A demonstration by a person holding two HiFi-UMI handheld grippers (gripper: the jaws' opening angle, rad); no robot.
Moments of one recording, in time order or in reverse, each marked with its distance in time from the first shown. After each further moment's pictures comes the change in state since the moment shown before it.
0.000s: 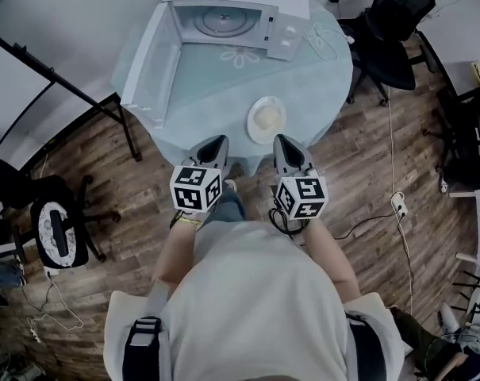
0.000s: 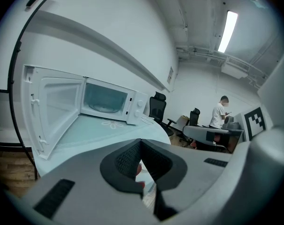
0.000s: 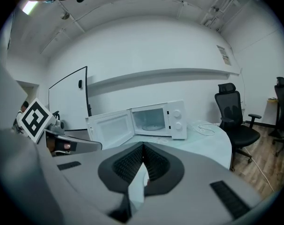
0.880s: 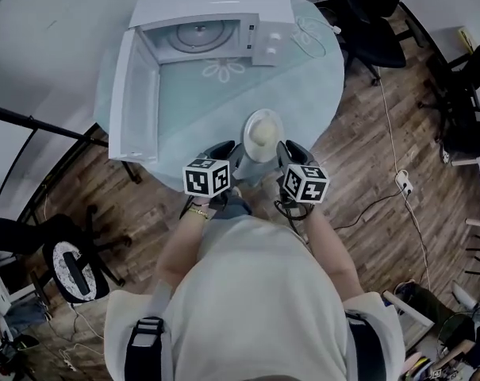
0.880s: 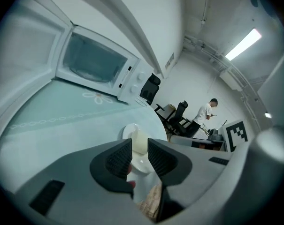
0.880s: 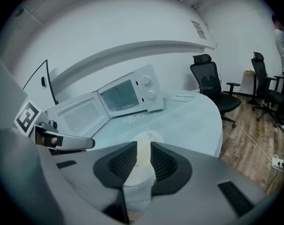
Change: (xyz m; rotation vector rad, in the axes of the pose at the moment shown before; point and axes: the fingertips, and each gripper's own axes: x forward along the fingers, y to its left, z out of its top) left arm 0.115 0.020 -0.039 -0.149 0.267 -0.240; right arm 0.069 -0.087 -0.087 0.266 0.236 -0.205
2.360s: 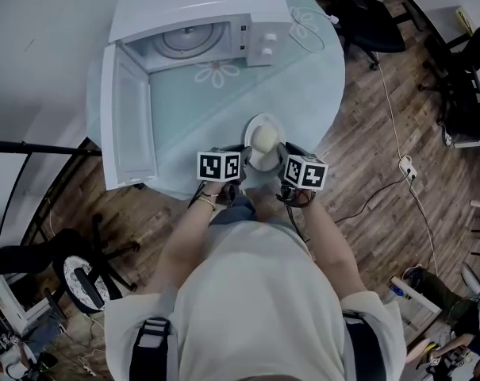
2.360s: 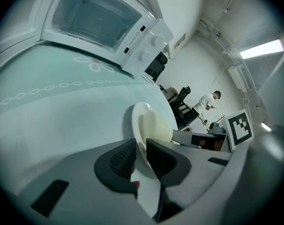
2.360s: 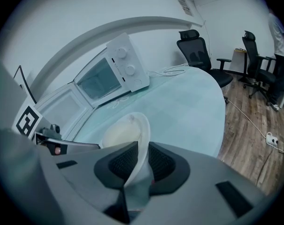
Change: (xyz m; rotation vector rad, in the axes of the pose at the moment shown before) left arm 0.077 0.032 -0.037 -0.089 0.286 -0.044; right arm 0.059 -0.040 -0.042 0.165 0.213 -0.075
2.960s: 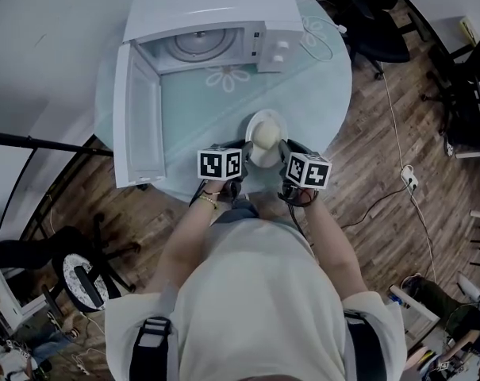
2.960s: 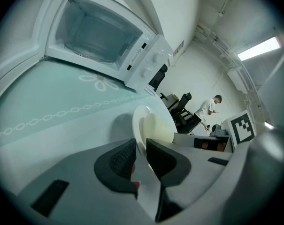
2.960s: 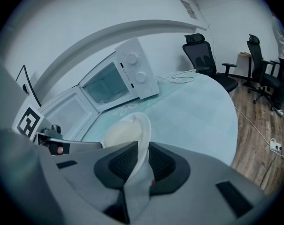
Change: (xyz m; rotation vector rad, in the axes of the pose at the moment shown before) left arm -0.026 0.009 0.037 0.025 -0.096 0.036; right arm 0.000 0.031 0.032 -0.035 -0.034 0.028
